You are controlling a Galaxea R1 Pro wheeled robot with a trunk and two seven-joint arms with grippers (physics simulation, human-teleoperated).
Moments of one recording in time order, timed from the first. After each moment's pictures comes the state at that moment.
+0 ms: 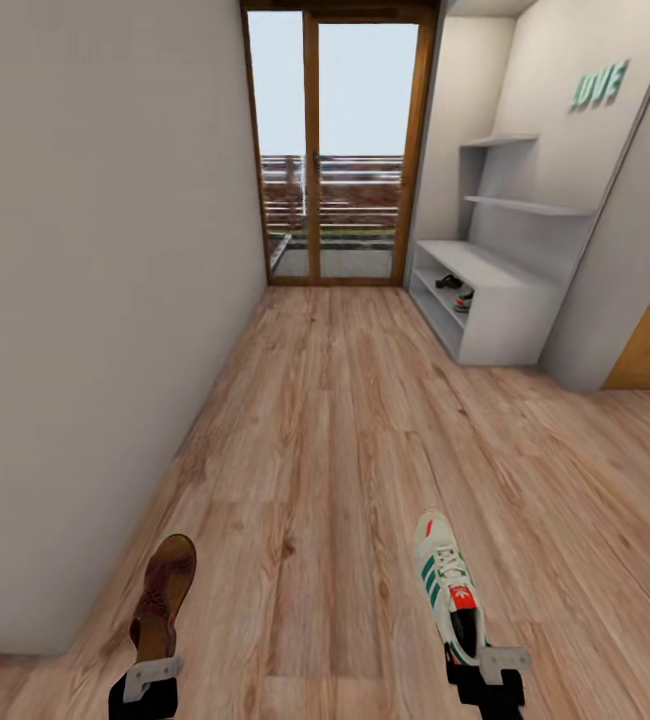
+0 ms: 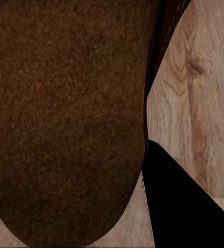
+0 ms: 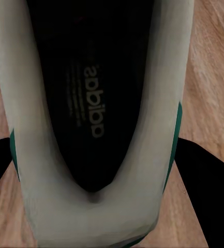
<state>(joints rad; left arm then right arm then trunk) -0.31 0.08 0.17 -0.29 0.03 -0.52 -0.13 -0.41 -0.06 0.32 -0.12 -0.23 -0.61 -0.17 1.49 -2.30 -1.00</state>
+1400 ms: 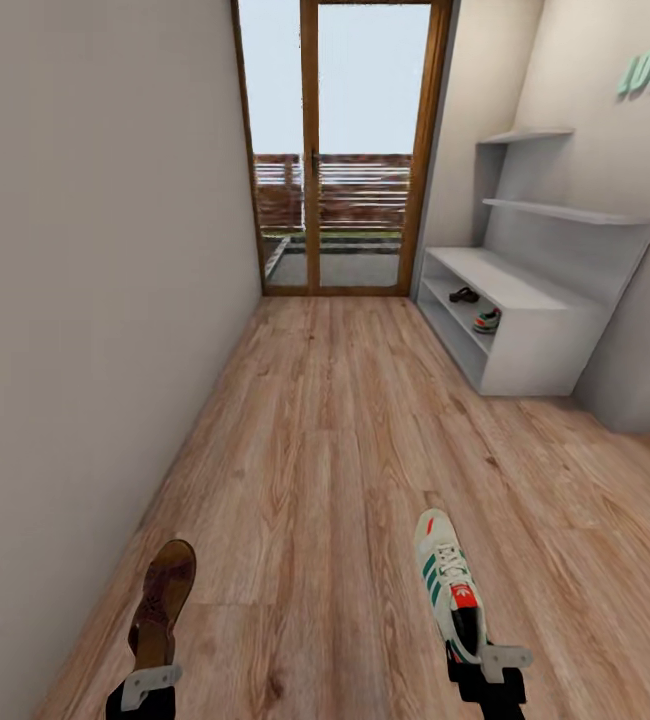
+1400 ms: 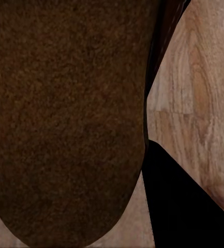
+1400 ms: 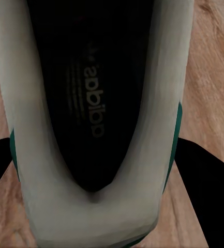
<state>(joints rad) -0.29 0.08 0.17 -0.29 0.03 -0.53 -0.13 -0.41 -0.06 0.32 -0.13 -0.23 -0.61 -0.17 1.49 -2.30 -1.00</state>
